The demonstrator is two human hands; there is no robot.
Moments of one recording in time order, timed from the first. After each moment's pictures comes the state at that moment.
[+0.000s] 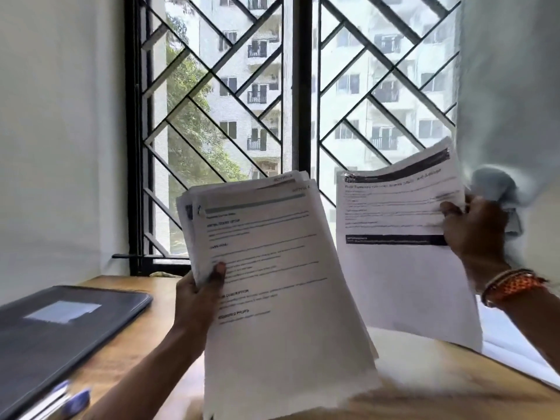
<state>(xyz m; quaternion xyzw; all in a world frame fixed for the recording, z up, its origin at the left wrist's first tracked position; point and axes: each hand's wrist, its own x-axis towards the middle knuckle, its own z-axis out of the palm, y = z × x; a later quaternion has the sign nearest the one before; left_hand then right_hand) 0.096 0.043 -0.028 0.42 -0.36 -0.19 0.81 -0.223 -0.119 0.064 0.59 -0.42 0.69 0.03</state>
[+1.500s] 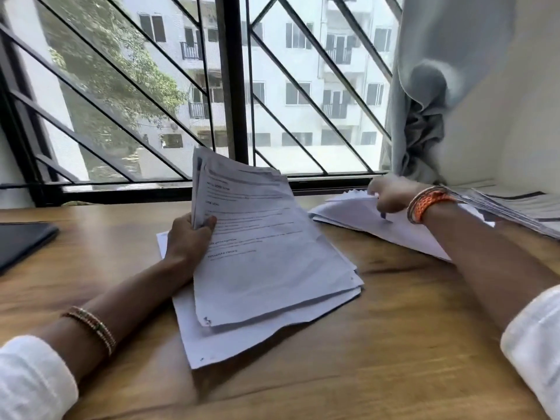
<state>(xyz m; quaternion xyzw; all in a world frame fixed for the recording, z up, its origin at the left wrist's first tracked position) 0.048 -0.030 -0.080 0.63 -0.43 -0.20 0.62 -0.272 -0.151 0.001 0.79 -0.61 0.07 0.07</state>
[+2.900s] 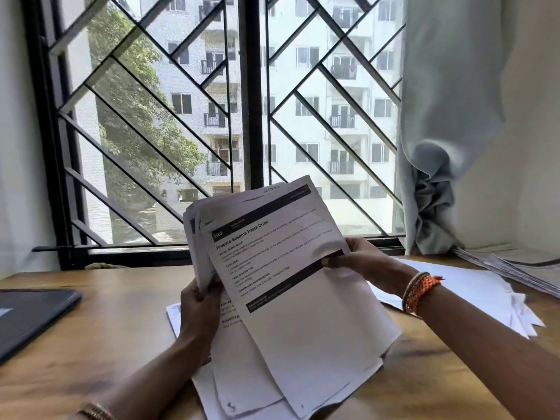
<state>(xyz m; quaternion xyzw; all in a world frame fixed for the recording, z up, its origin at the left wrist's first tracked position) 0.038 -0.014 -0.066 0.52 -0.38 -0.21 0.74 -0.206 -0.131 -0.009 0.73 -0.30 0.38 -0.48</state>
